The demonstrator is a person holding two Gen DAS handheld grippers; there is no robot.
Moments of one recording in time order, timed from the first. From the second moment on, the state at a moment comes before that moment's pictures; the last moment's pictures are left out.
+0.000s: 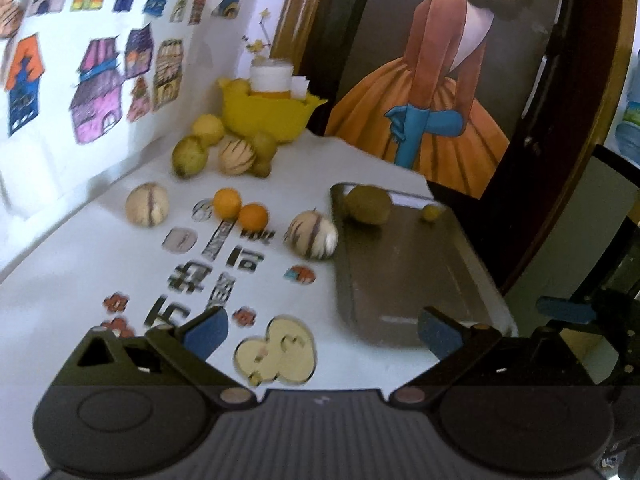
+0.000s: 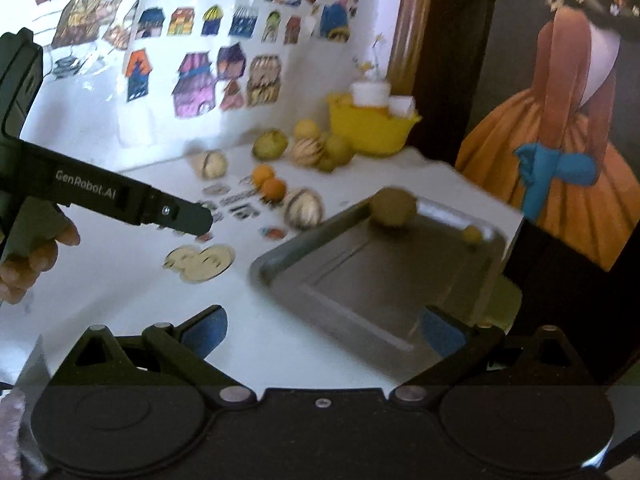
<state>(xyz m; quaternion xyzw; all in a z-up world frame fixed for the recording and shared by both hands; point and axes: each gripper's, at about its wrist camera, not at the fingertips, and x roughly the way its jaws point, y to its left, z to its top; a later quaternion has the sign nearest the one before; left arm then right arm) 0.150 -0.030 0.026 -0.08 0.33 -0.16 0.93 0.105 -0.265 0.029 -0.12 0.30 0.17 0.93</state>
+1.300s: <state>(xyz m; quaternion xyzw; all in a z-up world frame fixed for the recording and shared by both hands) 0.219 0.069 -0.002 -0.06 0.36 -0.06 0.93 0.214 -0.182 0.011 -0.18 0.31 0.27 0.90</state>
